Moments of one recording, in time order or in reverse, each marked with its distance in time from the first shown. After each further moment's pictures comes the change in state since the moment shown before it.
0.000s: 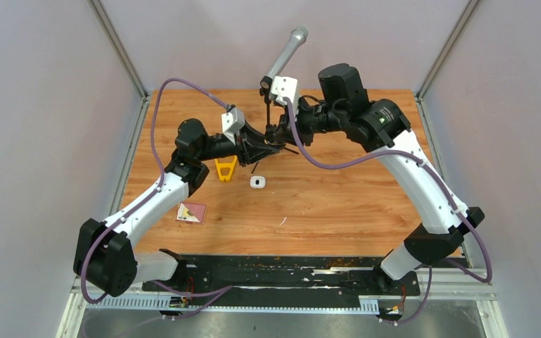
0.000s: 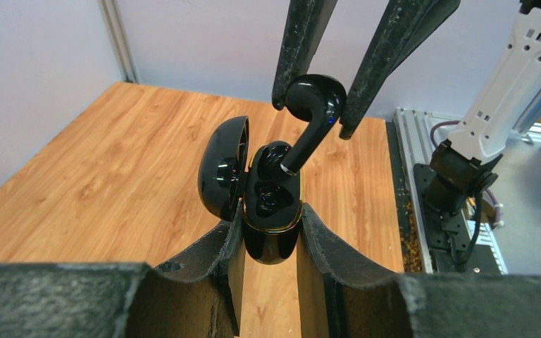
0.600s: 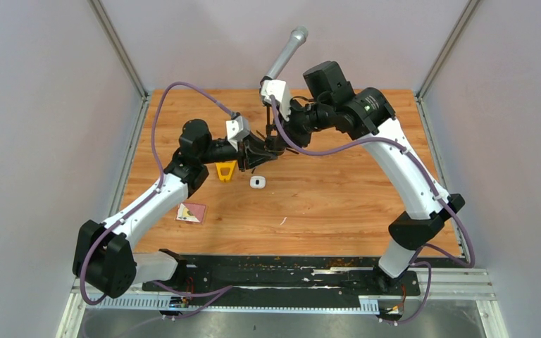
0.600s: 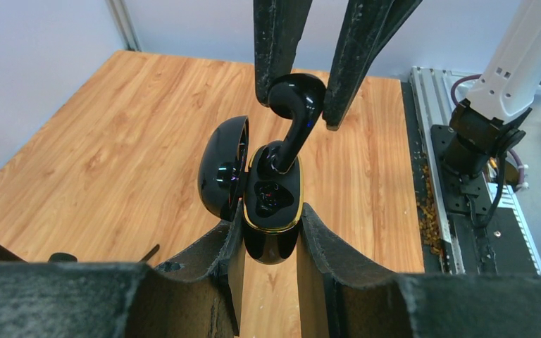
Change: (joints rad) left arm 0.000 -0.011 -0.010 -0.171 0.004 0.190; right arm 0.001 0.144 0.177 -0.236 0.026 -0.002
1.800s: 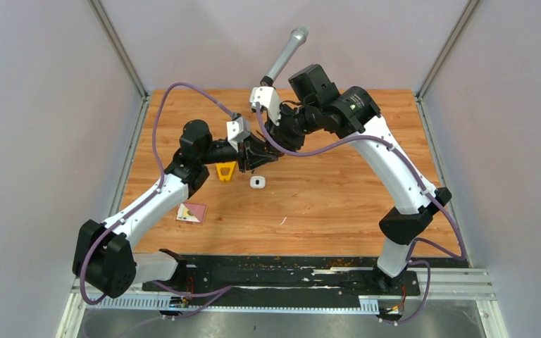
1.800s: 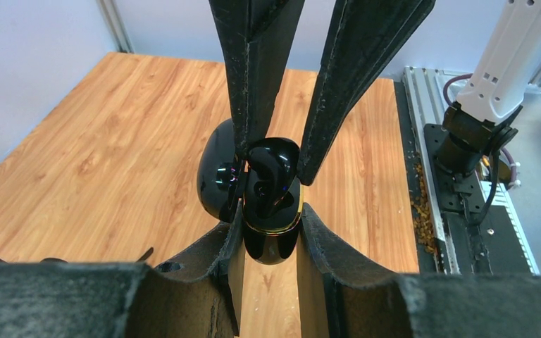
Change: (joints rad) left arm -0.011 0.000 -0.002 0.005 0.013 -0.005; right arm 0.048 0.086 0.088 -0.083 0.096 -0.022
